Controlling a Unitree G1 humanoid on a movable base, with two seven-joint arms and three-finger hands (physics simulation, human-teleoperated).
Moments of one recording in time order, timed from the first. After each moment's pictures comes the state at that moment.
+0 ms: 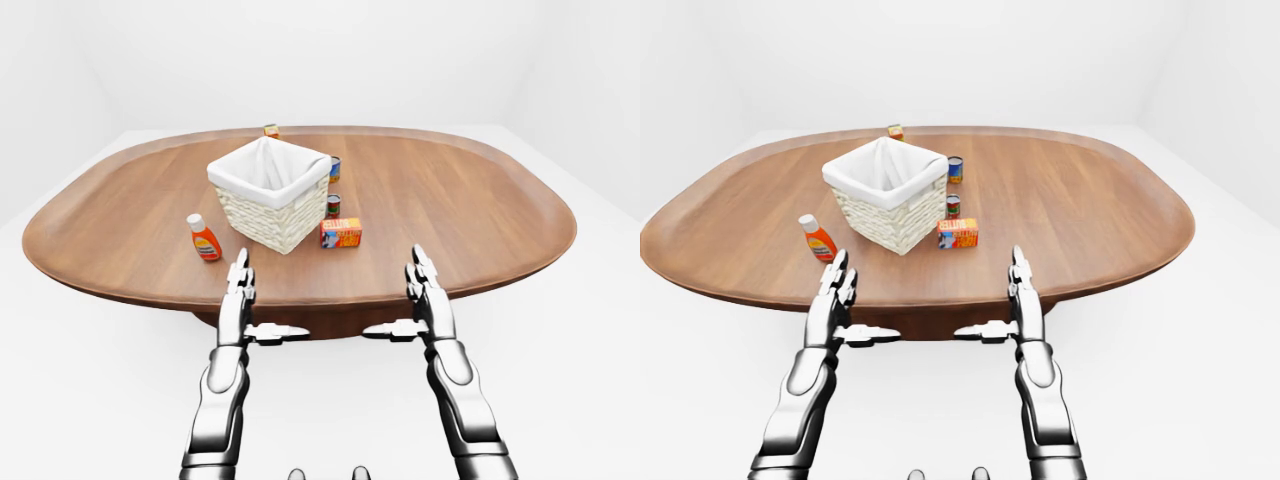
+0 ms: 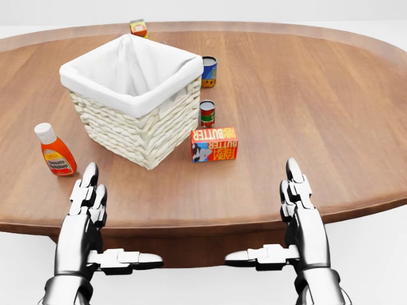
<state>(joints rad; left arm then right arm) 0.00 0.01 0.02 0.00 -0.01 0.00 -0.02 0.00 -0.01 -0.02 0.00 0.01 0.00 0.02</state>
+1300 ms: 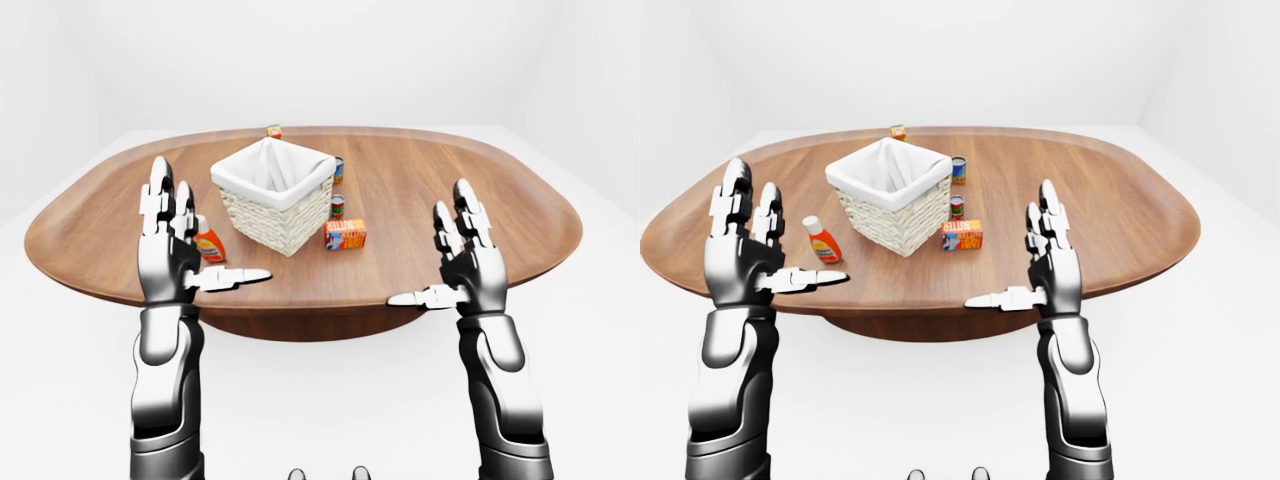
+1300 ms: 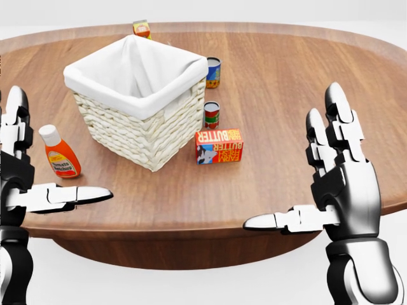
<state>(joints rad) -0.17 0.11 0.18 -0.37 -0.12 0.09 0.00 -0.07 -0.05 -0.10 -0.39 0.13 0.09 0.09</state>
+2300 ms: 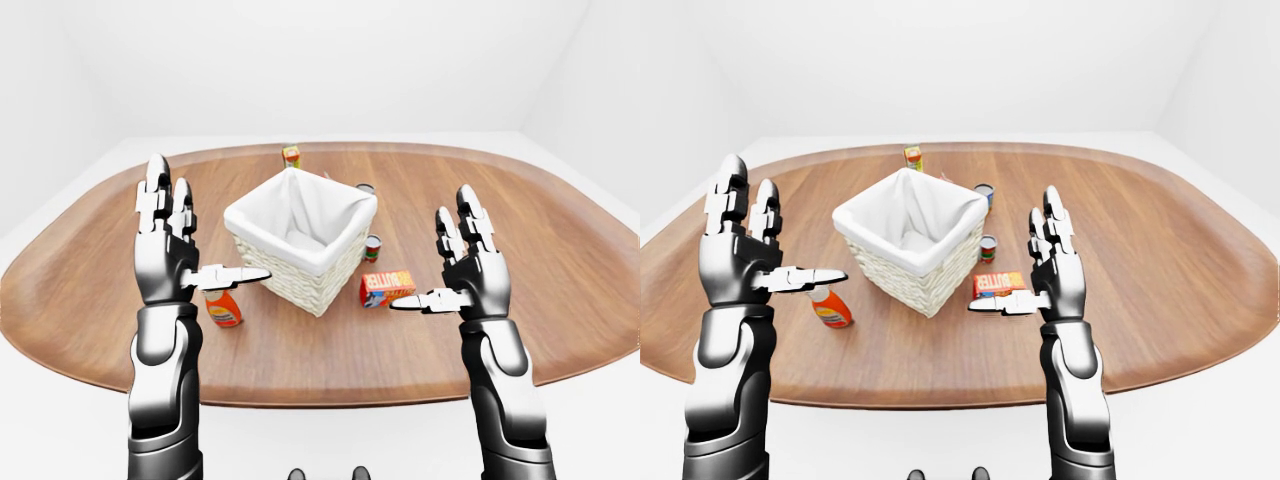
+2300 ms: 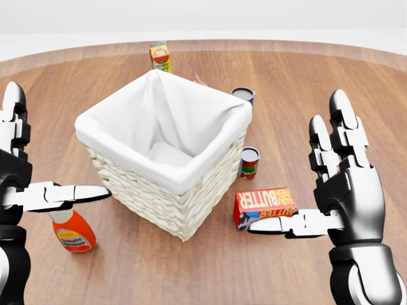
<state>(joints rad) -0.18 0.12 0.19 -0.39 -0.13 0.09 0.00 -0.04 -0.05 -0.12 -0.39 0.17 0.09 0.09</state>
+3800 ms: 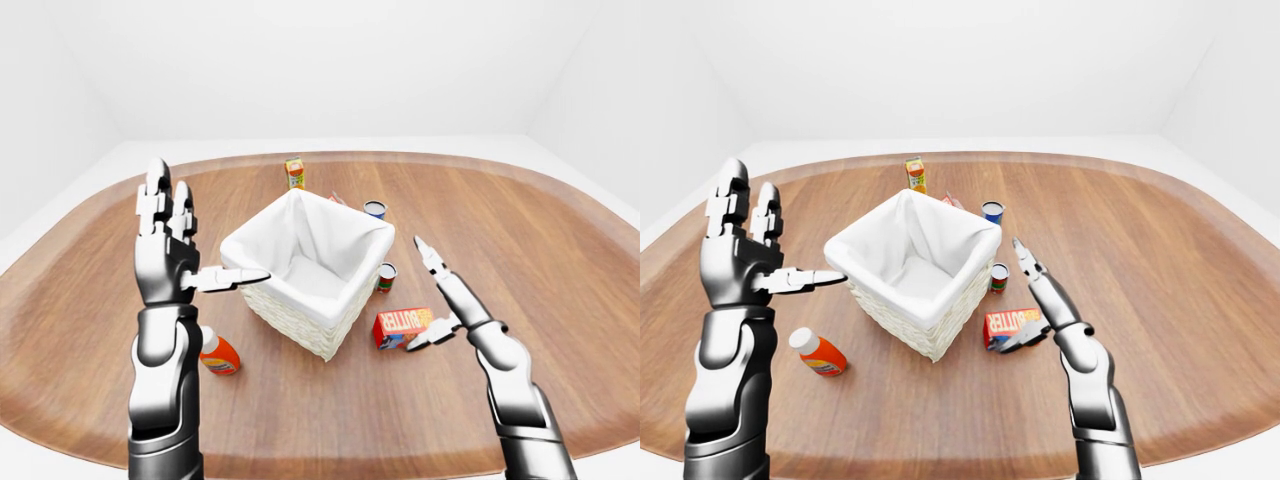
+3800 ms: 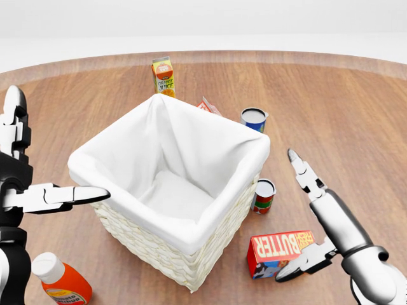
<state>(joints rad) -0.17 0.11 0.19 -0.38 -0.15 0.09 0.00 -0.05 -0.21 -0.17 -0.04 -0.44 -0.09 0.36</state>
